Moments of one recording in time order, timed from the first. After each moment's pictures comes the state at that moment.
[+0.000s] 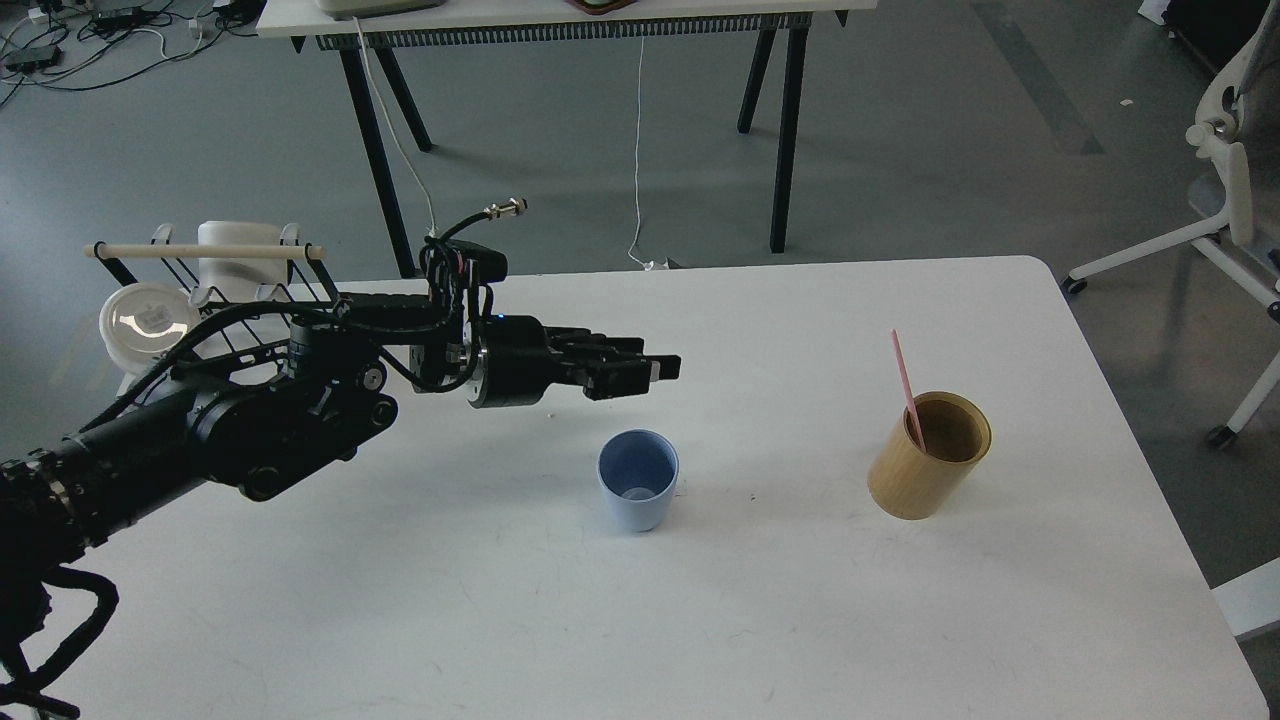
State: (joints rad) left arm -0.89 0.34 -0.41 -1.01 1.48 -0.31 -0.49; right arm 0.67 -0.84 0.49 0.60 -0.08 0.49 0.49
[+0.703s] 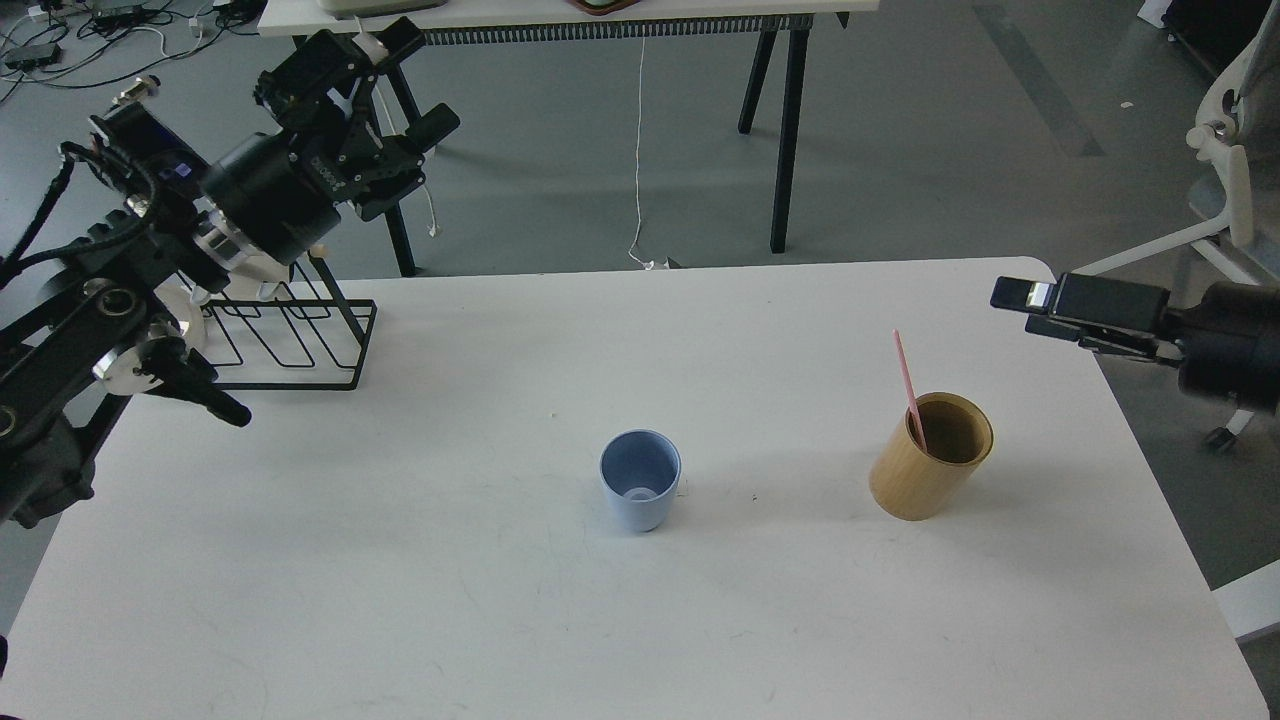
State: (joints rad) left arm -0.60 0.54 -1.04 -1.14 0.87 -0.49 -0.49; right arm 0.76 -1.21 0.33 1.53 -1.20 0.22 0.49
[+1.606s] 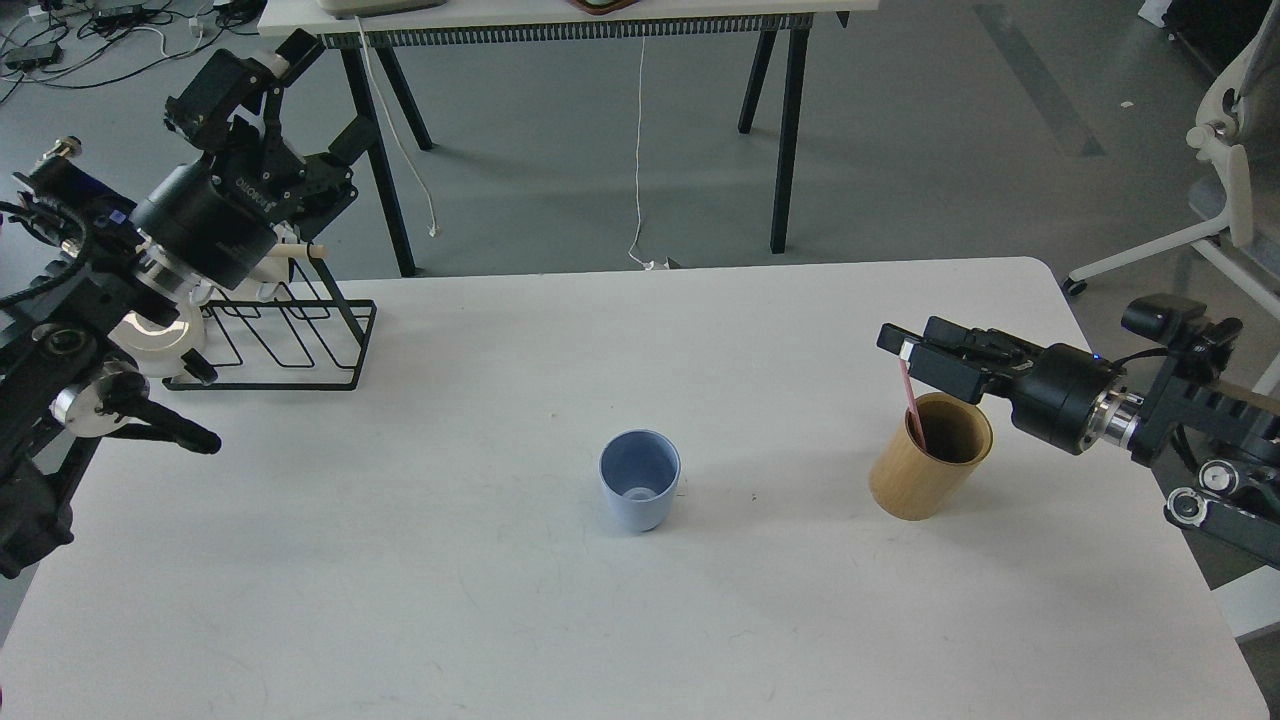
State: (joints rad) left arm -0.51 0.53 -1.10 -1.12 0.87 -0.49 -0.49; right arm 0.75 -0.82 0.16 1.24 -1.32 -0.19 0.49
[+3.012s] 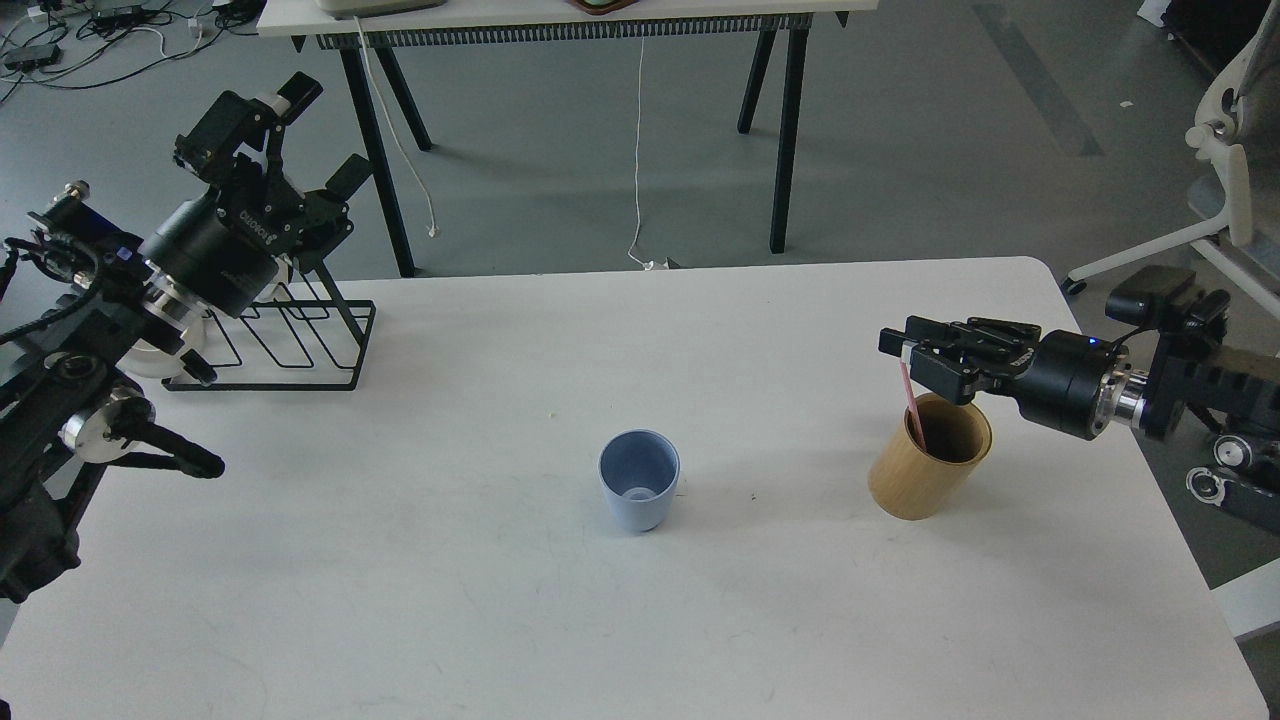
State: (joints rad) left arm -0.48 0.51 -1.10 -1.06 0.87 -0.49 -0.49; right arm 0.91 -0.86 0.01 1.24 -1.44 -0.18 0.49
